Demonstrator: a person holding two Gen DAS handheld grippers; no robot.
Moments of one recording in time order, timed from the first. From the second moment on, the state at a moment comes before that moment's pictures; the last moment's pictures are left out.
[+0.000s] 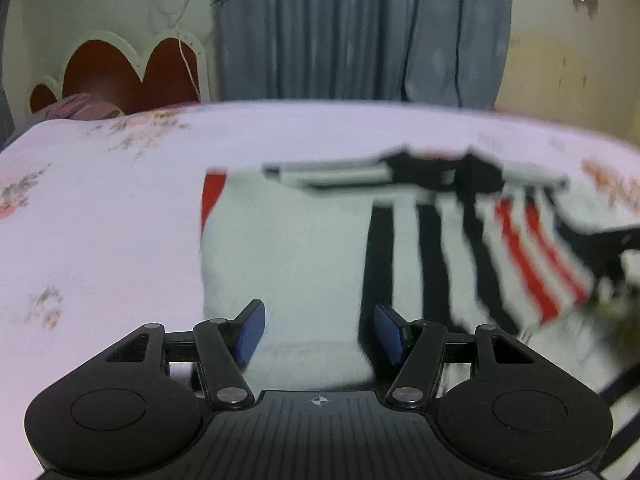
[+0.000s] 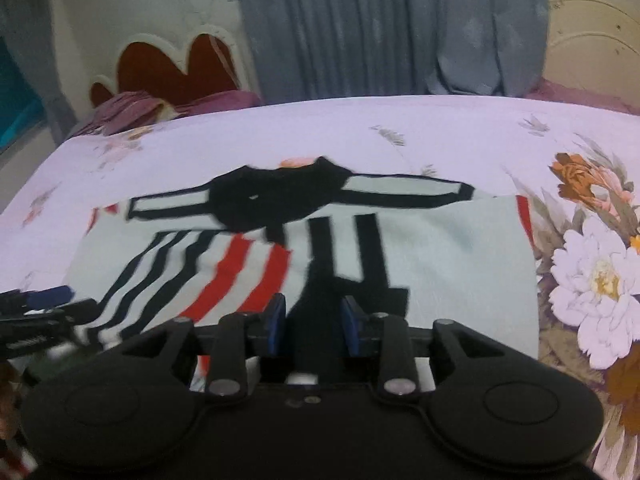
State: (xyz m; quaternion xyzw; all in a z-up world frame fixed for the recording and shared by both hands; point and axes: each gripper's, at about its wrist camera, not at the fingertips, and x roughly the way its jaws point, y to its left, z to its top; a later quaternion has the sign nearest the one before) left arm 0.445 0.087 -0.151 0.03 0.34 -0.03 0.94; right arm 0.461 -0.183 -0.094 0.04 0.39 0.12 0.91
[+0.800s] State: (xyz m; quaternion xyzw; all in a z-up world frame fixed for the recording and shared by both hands) left arm 0.573 0.118 -0.134 0.01 0.34 -0.02 0.94; right arm 0.526 -0.211 -0.093 0.02 0.36 0.05 0.93
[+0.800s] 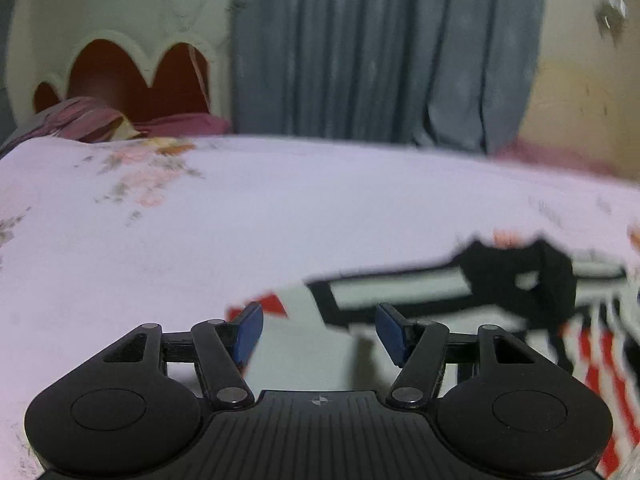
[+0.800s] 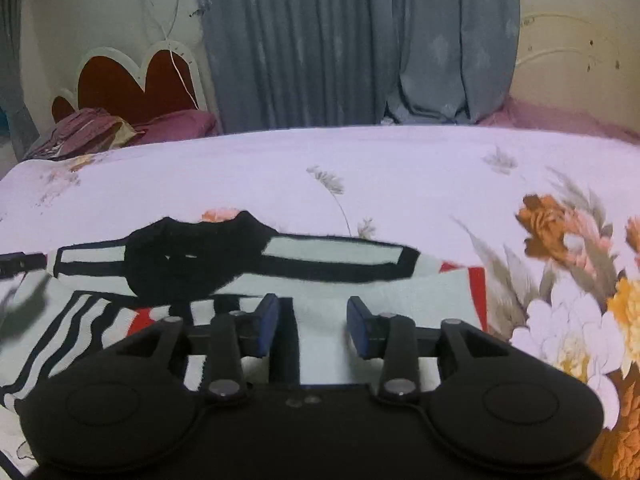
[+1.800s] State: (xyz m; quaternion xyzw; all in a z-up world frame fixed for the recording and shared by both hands) left arm 0.425 0.087 -0.135 0.01 0.32 -0.01 0.95; right arm 0.448 -0.207 -0.102 0.04 0.41 0.06 0.91
